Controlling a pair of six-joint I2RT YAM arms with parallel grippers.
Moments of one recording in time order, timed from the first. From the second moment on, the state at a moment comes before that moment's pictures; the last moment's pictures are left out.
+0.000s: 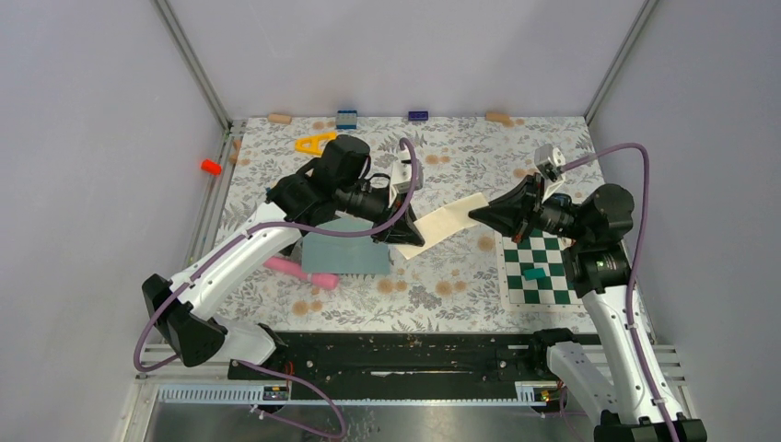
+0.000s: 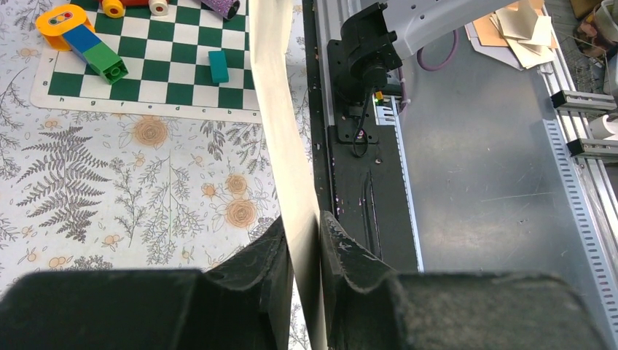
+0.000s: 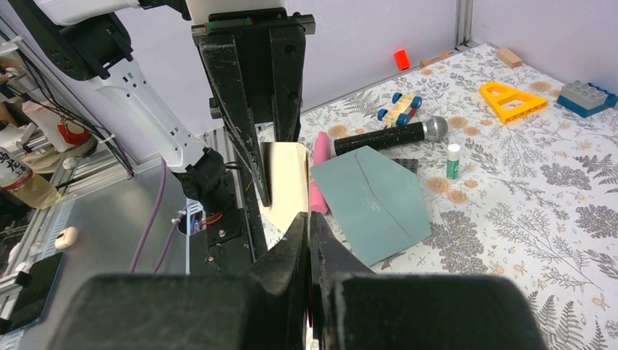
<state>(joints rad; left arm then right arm) -0.75 1.38 1.45 -0.64 0.92 0.22 0.11 0.79 0.86 0.09 -1.15 0.40</state>
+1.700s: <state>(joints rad) -0.49 1.34 1.24 -0.07 0.77 -0.69 0.14 0.77 0.94 -0.16 -0.75 -0.33</state>
